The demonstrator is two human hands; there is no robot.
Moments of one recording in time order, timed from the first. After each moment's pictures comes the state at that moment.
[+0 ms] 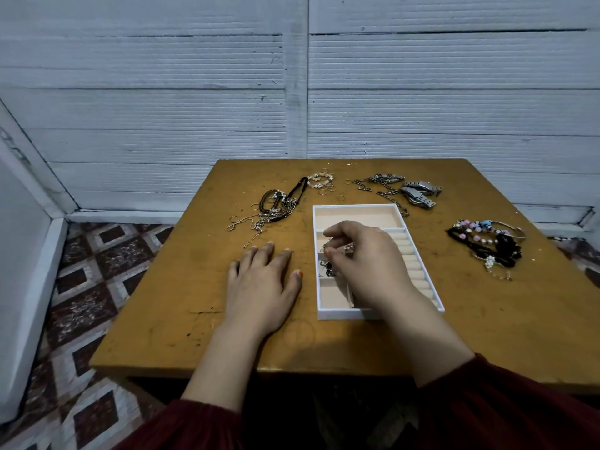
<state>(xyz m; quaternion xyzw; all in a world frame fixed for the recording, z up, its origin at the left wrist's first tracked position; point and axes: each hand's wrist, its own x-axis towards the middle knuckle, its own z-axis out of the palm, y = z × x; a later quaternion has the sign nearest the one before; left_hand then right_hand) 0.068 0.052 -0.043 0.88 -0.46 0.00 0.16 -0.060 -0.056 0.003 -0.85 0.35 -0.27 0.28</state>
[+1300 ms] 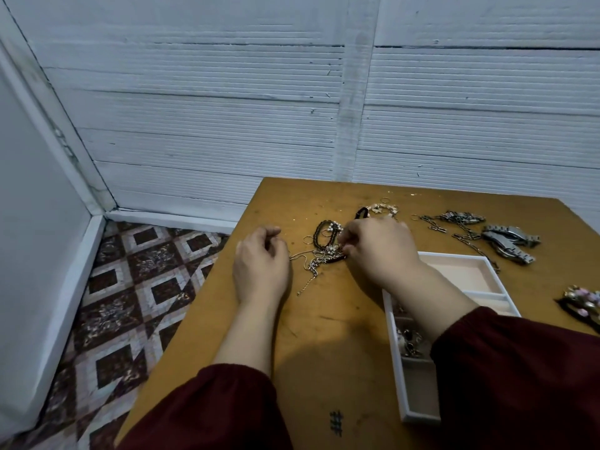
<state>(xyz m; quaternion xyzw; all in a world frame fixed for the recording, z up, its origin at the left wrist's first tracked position) 0.194 0.005 -0.036 0.82 -0.23 0.07 0.53 0.079 -0.119 0.013 -0.94 0.32 -0.13 0.04</state>
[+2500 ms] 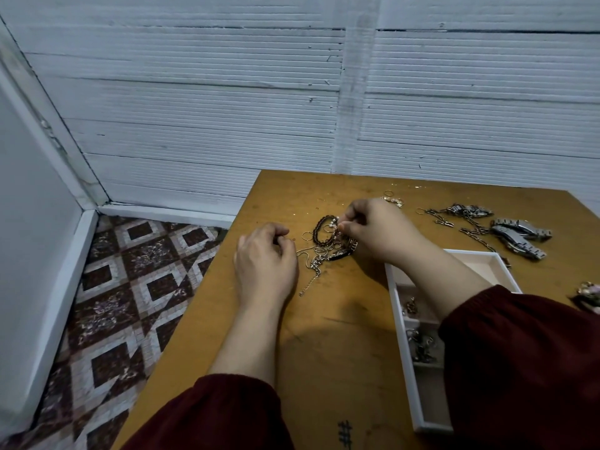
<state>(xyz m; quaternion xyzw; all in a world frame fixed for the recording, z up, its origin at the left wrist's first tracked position) 0.196 0.003 -0.038 0.83 -0.28 0.10 0.47 0.098 -0.141 0.014 -0.90 0.30 -0.15 0.26</state>
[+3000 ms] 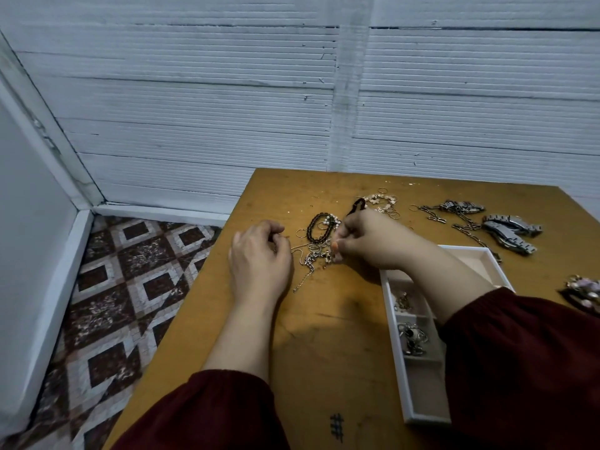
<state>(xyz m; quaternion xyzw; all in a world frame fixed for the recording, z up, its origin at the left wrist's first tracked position) 0.197 0.002 -0.040 0.84 -0.29 0.10 0.45 0.082 -0.133 0.017 -0.90 0.27 -0.03 0.35</state>
